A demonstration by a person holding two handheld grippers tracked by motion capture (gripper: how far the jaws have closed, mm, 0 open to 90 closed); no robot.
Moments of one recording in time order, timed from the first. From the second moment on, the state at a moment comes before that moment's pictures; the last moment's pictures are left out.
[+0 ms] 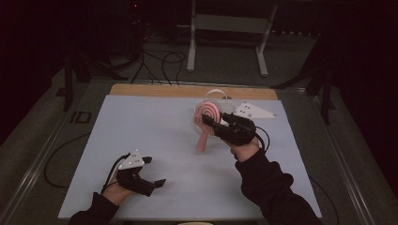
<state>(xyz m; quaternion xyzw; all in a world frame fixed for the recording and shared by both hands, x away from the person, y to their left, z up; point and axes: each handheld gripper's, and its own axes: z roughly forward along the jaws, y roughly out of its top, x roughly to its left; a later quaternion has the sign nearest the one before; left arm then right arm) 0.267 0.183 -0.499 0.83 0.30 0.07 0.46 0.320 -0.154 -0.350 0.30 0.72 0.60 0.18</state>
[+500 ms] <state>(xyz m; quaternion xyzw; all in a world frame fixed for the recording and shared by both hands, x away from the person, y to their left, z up) 0.260 0.208 -0.505 0.82 0.33 0.09 0.45 0.322 -0.165 -0.319 0.26 0.73 0.59 0.24</state>
